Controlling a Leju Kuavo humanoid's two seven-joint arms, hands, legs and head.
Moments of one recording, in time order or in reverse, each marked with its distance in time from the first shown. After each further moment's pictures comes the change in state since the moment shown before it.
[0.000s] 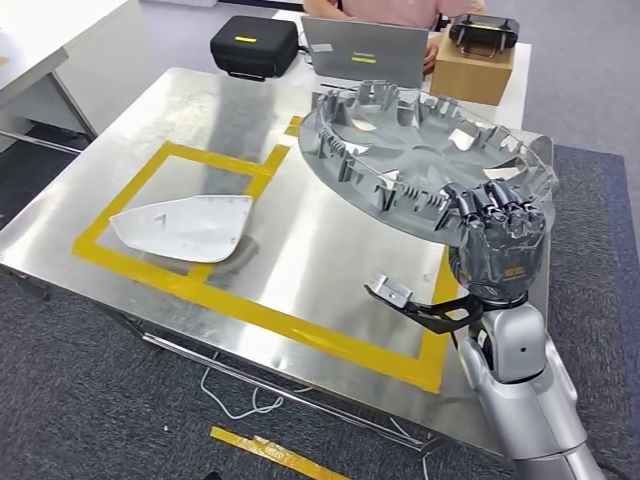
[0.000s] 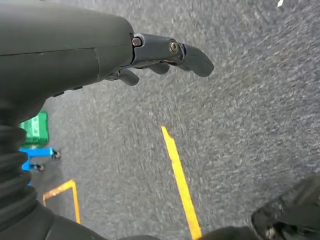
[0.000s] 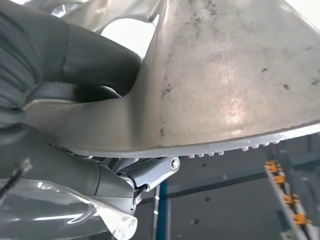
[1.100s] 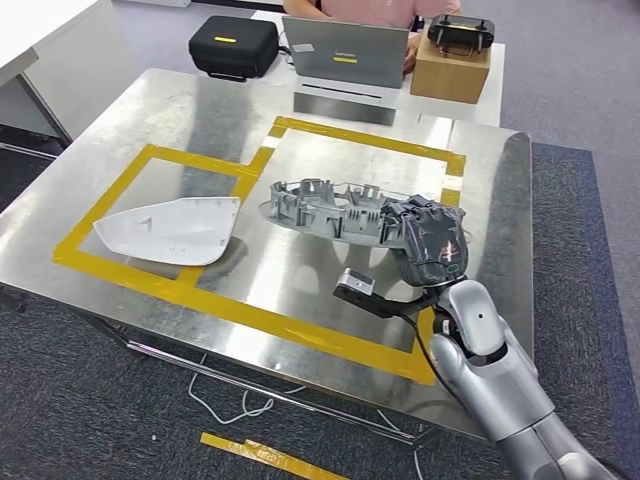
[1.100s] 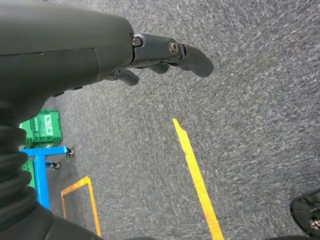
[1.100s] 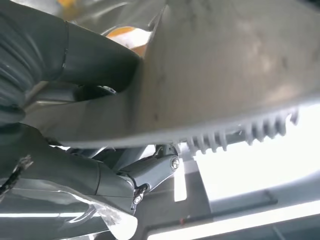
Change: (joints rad) left arm 0.028 0.013 0.002 0.000 0.030 0.006 0.054; right arm -0.109 -0.013 0.187 0.236 -0.375 0.309 -0.045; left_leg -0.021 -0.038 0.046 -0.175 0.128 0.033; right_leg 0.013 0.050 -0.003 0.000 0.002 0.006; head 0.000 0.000
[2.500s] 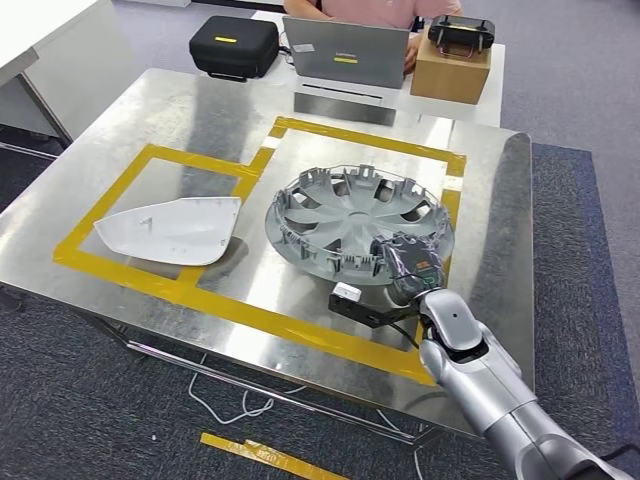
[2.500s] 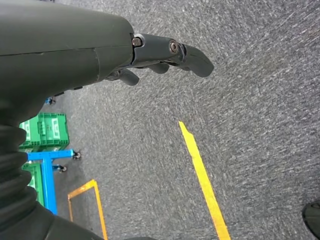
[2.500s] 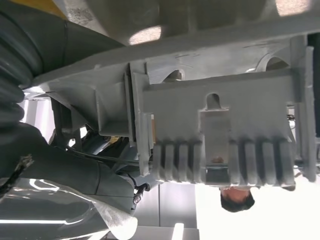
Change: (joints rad) left arm 0.014 -0.003 0.040 -0.030 -0.058 -0.026 0.028; right arm -0.056 0.017 0.086 0.286 -0.046 0.112 0.038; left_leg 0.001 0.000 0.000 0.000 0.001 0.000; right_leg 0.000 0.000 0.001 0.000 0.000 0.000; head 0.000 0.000
